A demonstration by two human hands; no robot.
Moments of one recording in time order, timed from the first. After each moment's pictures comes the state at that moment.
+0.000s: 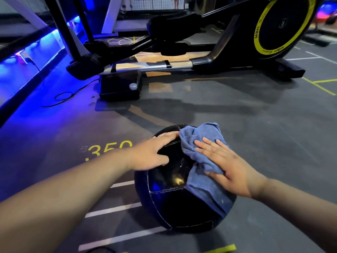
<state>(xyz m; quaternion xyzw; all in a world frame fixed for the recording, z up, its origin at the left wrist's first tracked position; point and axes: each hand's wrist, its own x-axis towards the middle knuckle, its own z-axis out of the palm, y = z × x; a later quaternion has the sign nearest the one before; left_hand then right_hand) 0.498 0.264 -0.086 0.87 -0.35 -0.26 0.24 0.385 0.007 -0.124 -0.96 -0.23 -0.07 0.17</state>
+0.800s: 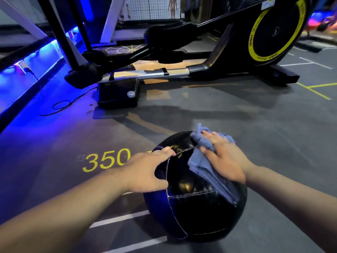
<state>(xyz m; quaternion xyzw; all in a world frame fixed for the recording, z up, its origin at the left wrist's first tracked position) 0.473 0.269 -0.079 0.91 -0.36 -0.16 0.14 0.426 0.012 -0.098 -0.97 -0.01 -0.04 0.22</state>
